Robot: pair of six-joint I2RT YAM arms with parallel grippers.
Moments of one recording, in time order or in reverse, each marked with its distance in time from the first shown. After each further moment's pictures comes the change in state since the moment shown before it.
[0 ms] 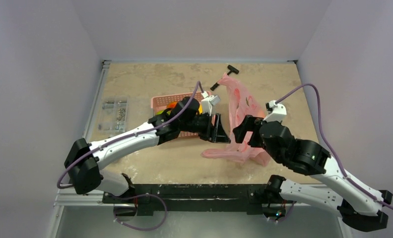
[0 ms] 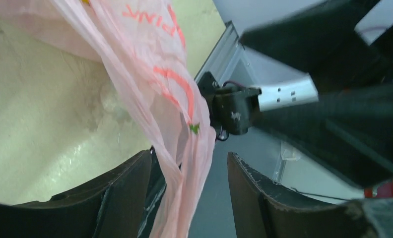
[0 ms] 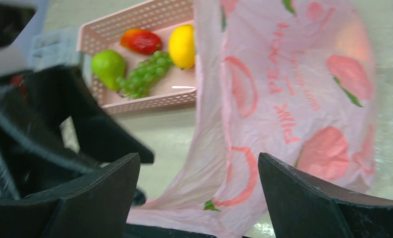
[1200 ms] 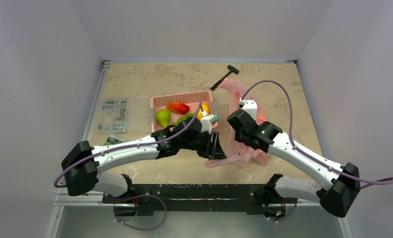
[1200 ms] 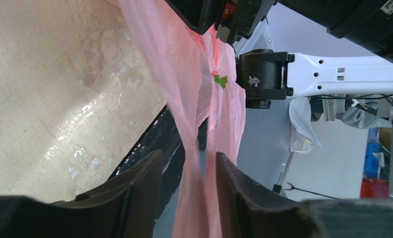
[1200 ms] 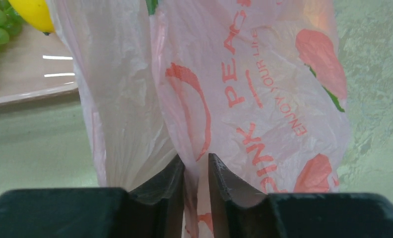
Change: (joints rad) left arm -0.168 -0.086 -0.243 0.076 -0.143 -0.097; right arm -0.207 0.408 -0.093 0.028 0.027 -0.103
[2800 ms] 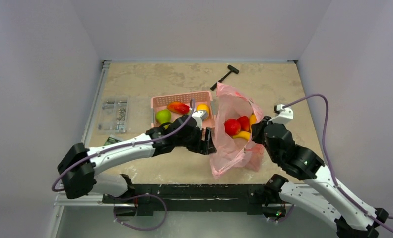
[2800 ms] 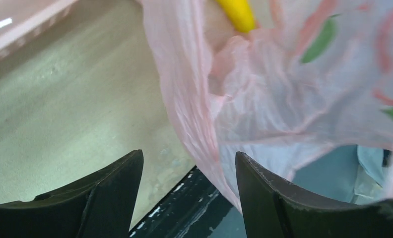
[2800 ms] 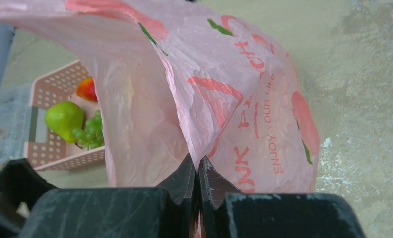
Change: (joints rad) left arm 0.079 0.003 -0.045 -0.145 -0.202 0.119; right arm -0.001 -0.540 -0.127 0.167 0.092 0.013
